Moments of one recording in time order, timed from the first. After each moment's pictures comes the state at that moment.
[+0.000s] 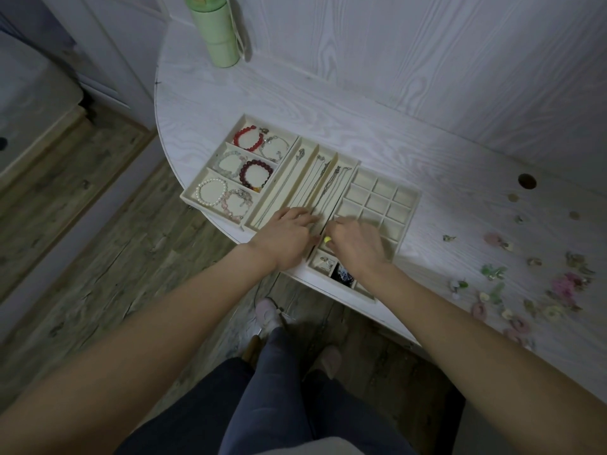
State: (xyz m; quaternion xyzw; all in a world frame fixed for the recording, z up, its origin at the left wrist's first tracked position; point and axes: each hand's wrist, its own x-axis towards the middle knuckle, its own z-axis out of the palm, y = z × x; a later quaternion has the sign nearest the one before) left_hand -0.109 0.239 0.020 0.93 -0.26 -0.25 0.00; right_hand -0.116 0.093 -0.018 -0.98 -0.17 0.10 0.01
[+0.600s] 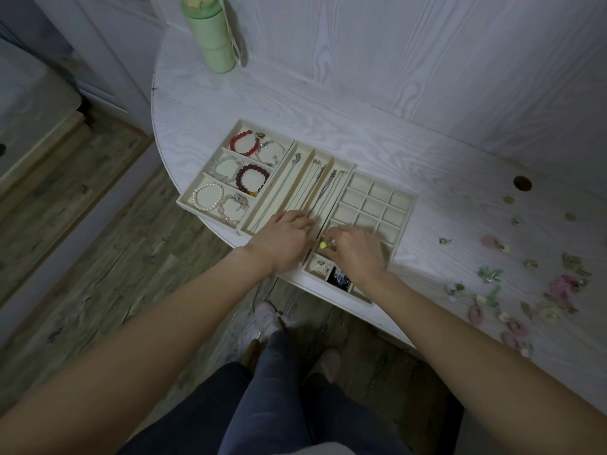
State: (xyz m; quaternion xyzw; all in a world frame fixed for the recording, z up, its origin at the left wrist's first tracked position) left_hand -0.108 0.236 0.024 0.93 -0.26 -0.26 0.00; right_hand -0.119 0.081 -0.035 -0.98 -0.15 0.08 0.11
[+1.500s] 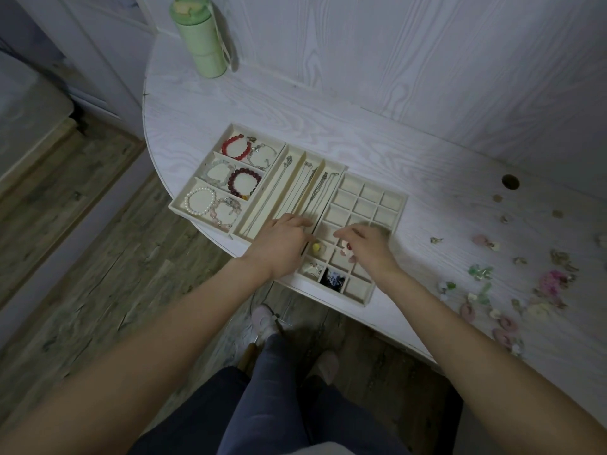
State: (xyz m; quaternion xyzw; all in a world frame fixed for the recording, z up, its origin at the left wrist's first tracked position) left_hand -0.108 0.228 0.014 0.94 -0.24 -0.23 0.09; right_hand -0.125 0.059 -0.005 -0.79 0.18 0.21 0.54
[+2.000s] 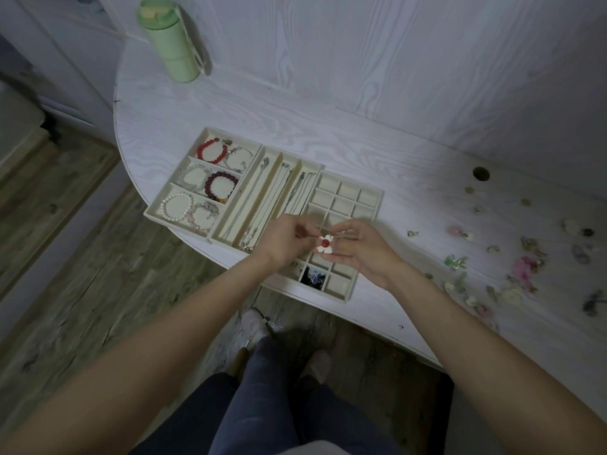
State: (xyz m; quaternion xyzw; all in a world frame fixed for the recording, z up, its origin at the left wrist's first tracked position) left_hand -0.106 0.191 0.006 0.85 -0.05 -0.24 0.46; right_hand -0.136 0.029 0.014 -0.58 0.21 0.26 0.74
